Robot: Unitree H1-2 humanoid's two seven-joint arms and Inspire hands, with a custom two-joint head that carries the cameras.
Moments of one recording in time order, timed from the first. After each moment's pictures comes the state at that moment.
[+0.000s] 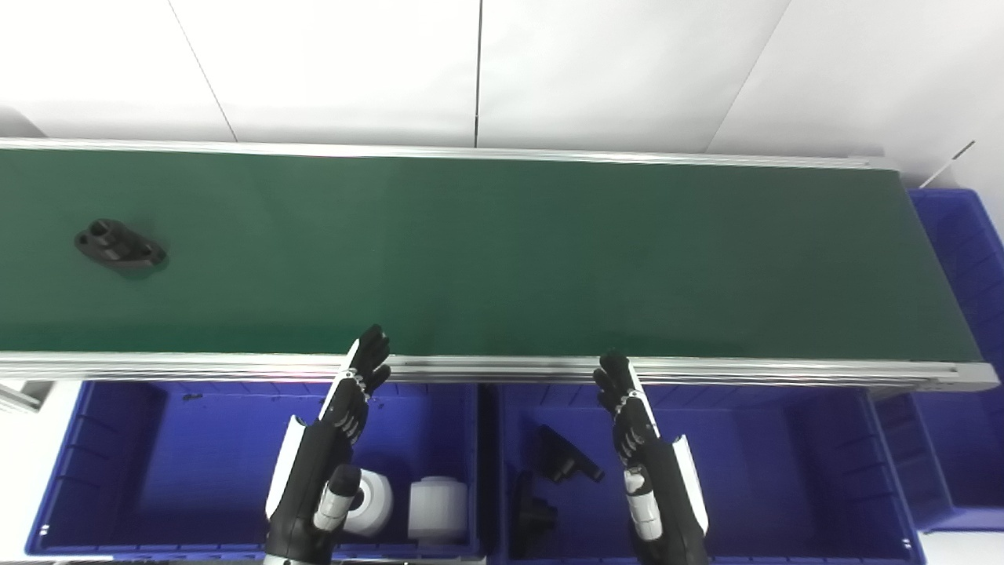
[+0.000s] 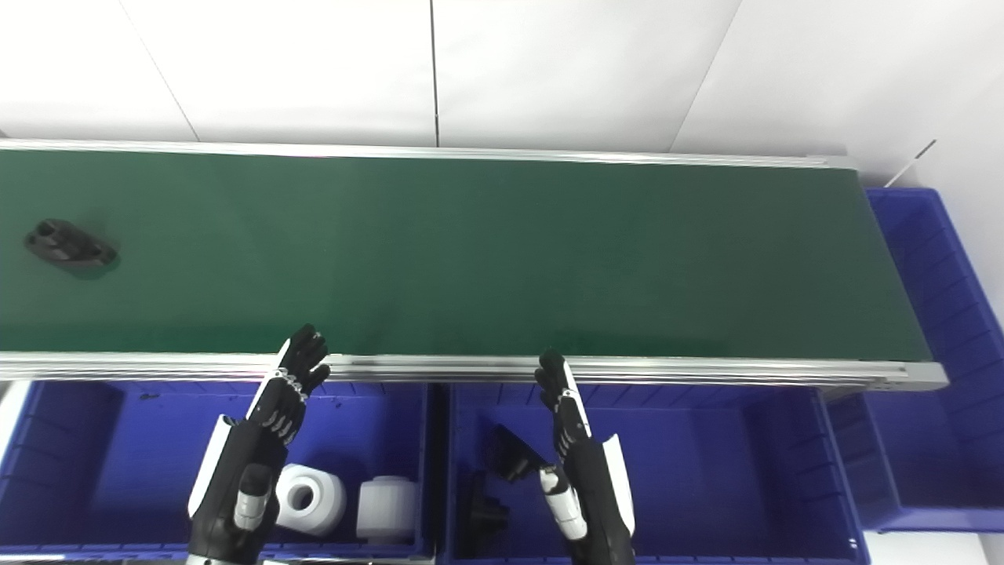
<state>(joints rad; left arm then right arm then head) 0.58 0.05 -0.27 -0.22 0.06 -0.42 -0.09 0.63 0.00 0.28 -0.20 -0.12 -0.38 -0.03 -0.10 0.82</state>
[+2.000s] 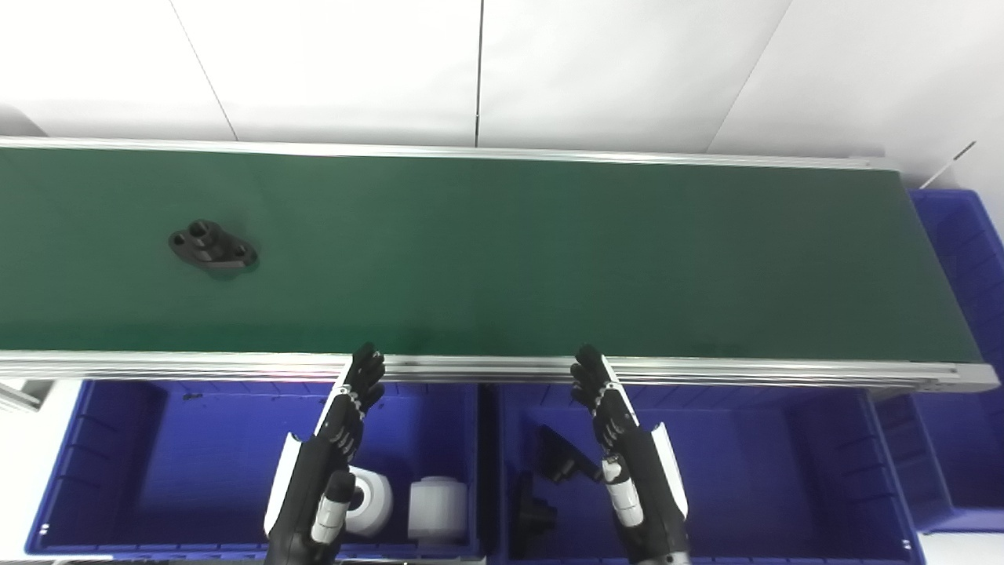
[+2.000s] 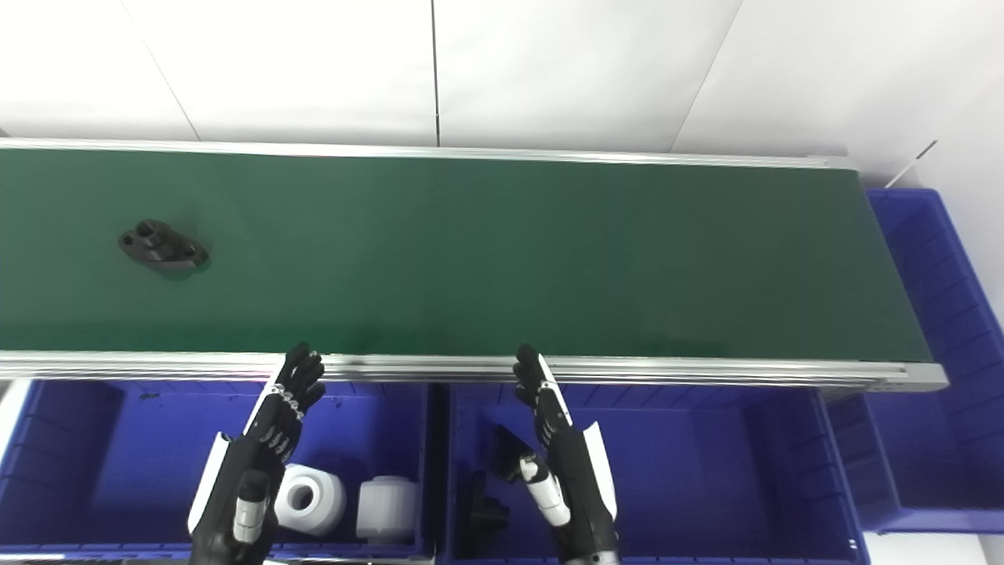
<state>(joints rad) 0.62 0.04 -0.25 -0.19 0.06 -0.42 -0.09 0.57 0.00 0.29 -0.14 -0.13 -0.38 -0.01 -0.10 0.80</state>
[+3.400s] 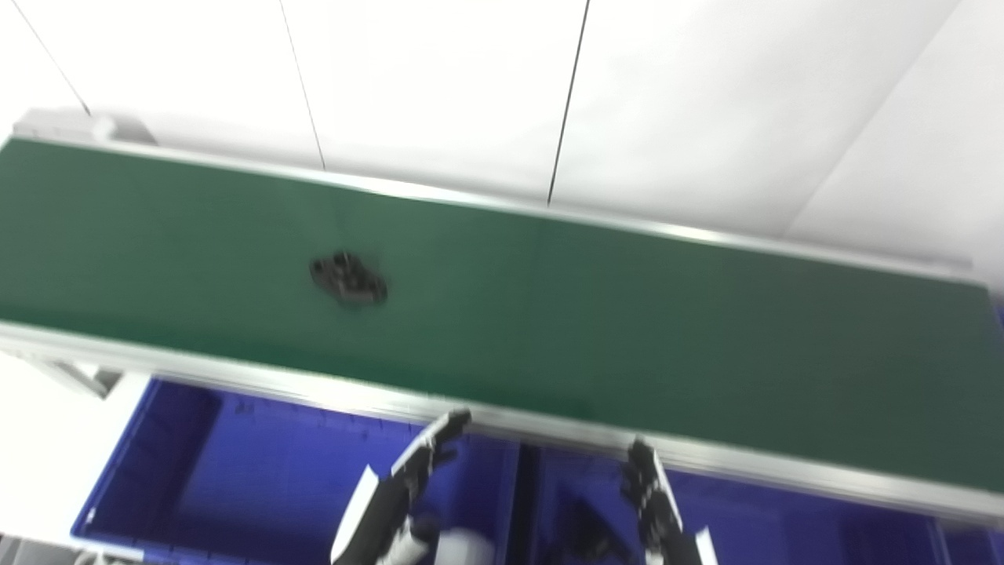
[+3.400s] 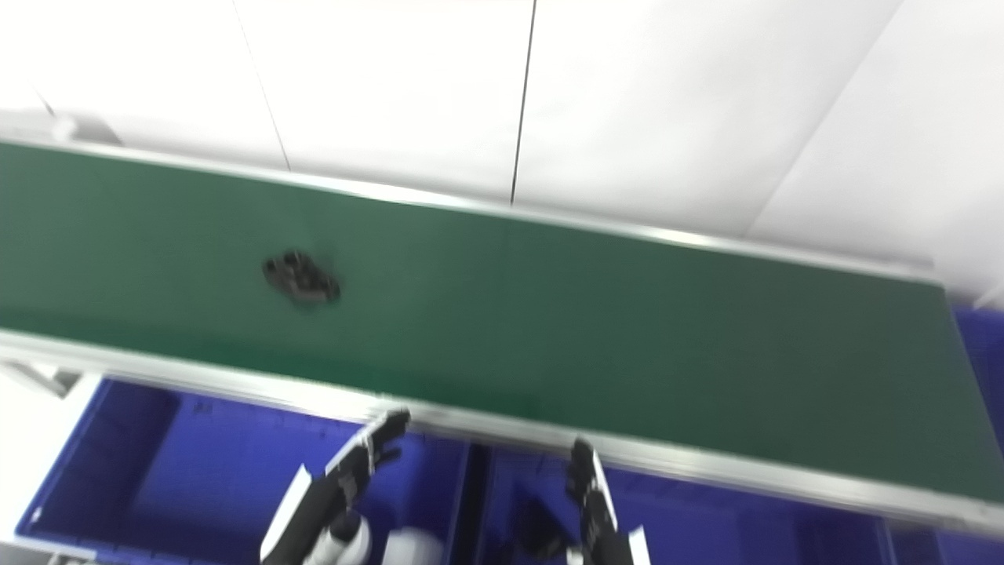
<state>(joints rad) 0.54 0.06 -0.35 -0.04 0.15 -0.43 0.03 0.53 -0.06 0.29 0.00 -0.09 -0.41 -0.01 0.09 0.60</state>
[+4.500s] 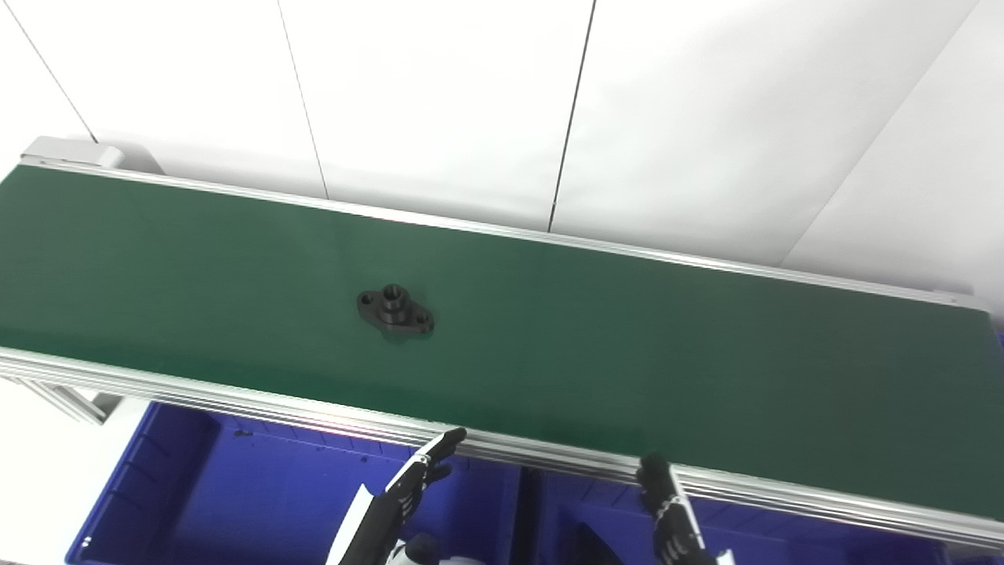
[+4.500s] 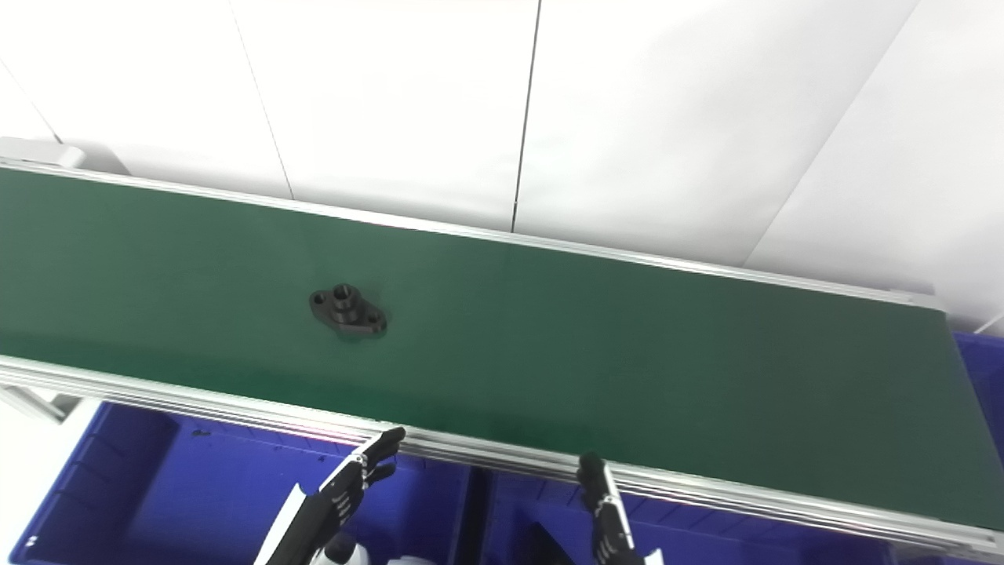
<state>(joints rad) 0.52 0.11 -0.39 -0.06 0.14 -0.43 0.09 0.59 -0.05 0.29 -0.17 -0.09 -0.41 -0.02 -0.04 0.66</state>
